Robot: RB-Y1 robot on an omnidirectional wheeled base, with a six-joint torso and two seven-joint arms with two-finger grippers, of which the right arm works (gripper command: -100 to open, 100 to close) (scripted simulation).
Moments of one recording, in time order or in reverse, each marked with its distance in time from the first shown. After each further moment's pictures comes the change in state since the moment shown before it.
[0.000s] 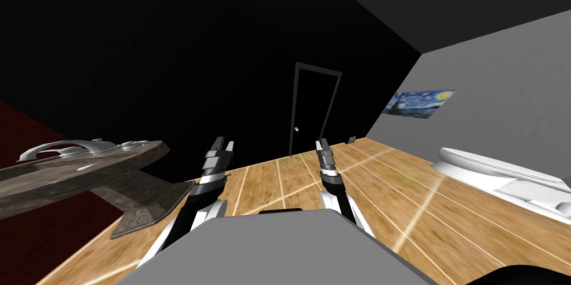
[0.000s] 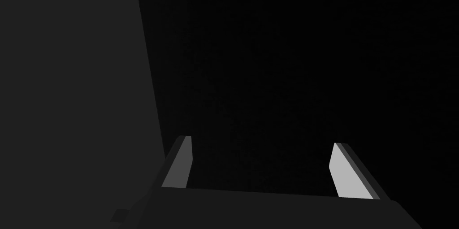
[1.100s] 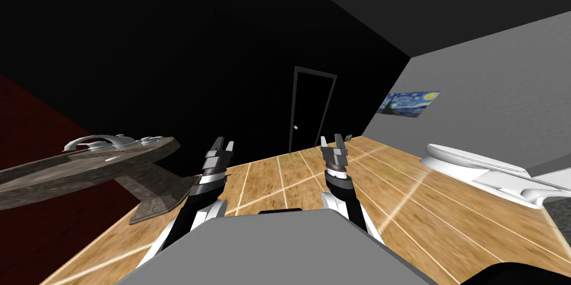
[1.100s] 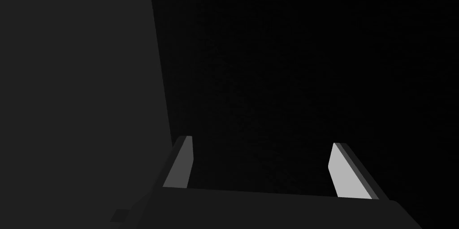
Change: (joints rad) arm 0.080 0.060 0.032 -0.207 -0.046 0.034 -0.153
